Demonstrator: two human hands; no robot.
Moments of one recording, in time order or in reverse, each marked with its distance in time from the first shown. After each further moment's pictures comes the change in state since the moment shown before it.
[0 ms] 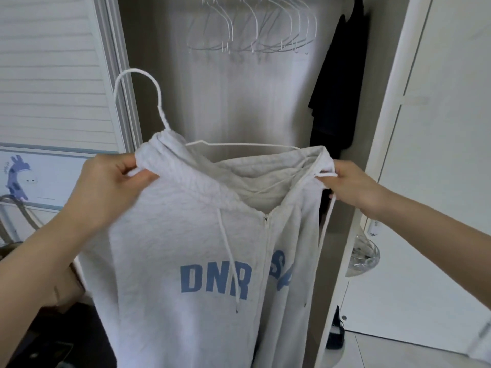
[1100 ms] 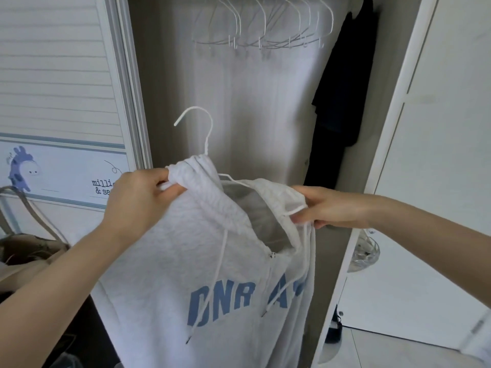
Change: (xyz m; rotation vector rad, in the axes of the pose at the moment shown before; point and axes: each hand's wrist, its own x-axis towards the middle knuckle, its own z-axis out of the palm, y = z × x) left_hand -0.021 -0.001 0.027 0.162 -0.024 0.043; right_hand -0.011 -0.009 0.036 -0.063 -0.649 0.183
